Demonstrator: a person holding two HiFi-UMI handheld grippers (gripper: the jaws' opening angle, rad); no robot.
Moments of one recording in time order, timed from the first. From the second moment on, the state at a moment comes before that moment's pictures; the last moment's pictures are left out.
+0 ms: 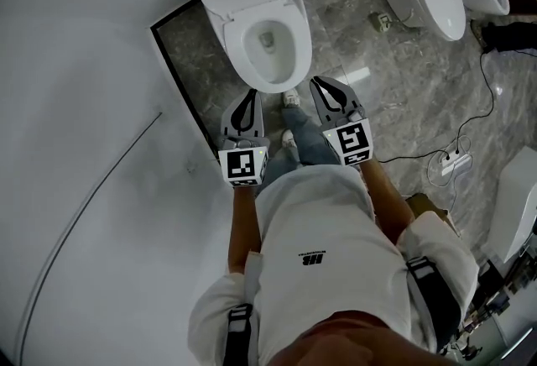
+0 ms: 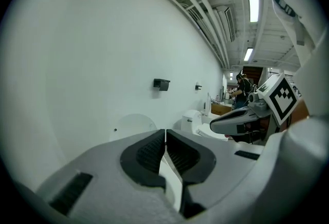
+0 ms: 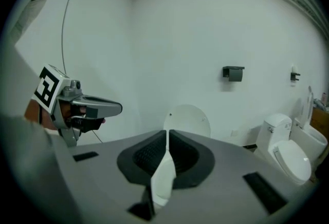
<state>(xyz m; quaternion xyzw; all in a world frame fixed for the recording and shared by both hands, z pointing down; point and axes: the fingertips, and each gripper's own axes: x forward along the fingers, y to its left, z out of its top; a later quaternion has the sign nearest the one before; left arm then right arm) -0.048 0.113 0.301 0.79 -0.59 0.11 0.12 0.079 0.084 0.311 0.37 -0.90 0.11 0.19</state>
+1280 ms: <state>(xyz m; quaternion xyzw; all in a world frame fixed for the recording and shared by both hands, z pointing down) -0.068 0.062 0.480 0.75 -0.58 0.18 0.24 0.064 0.033 0.481 0.35 -0.88 0.16 0.28</state>
